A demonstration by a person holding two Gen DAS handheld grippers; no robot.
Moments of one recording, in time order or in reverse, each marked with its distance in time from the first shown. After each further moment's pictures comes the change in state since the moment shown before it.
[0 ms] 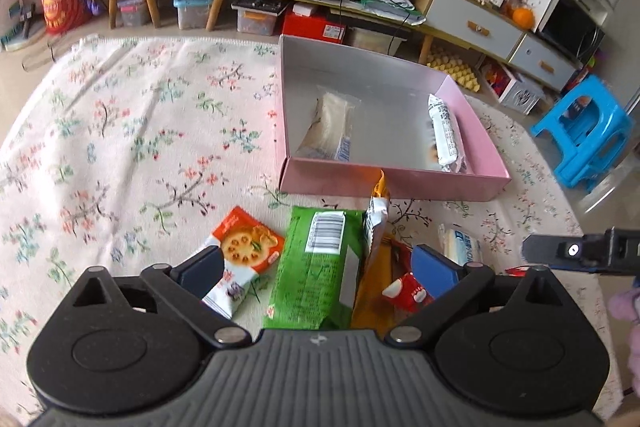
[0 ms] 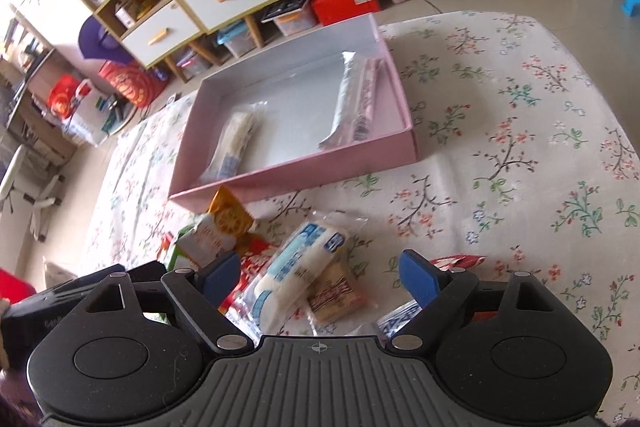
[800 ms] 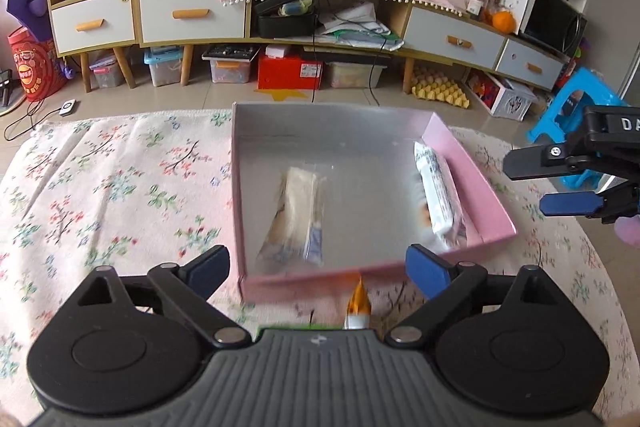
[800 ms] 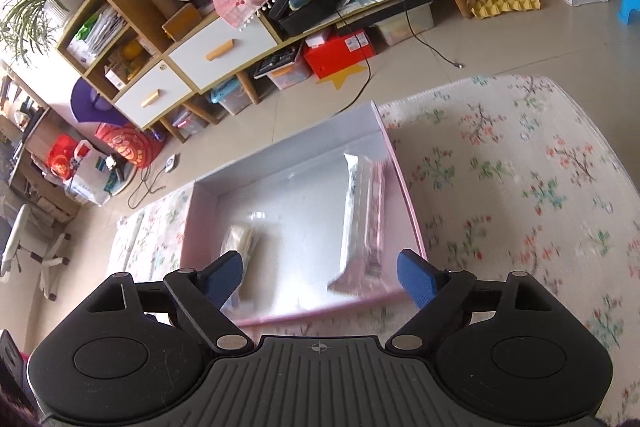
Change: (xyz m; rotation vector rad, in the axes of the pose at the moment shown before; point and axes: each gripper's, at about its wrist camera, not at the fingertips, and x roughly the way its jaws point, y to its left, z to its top) left arm 0.027 -0.033 0.043 0.153 -0.092 0.030; right arm 0.017 -0.008 0.086 0.094 -0.111 0.020
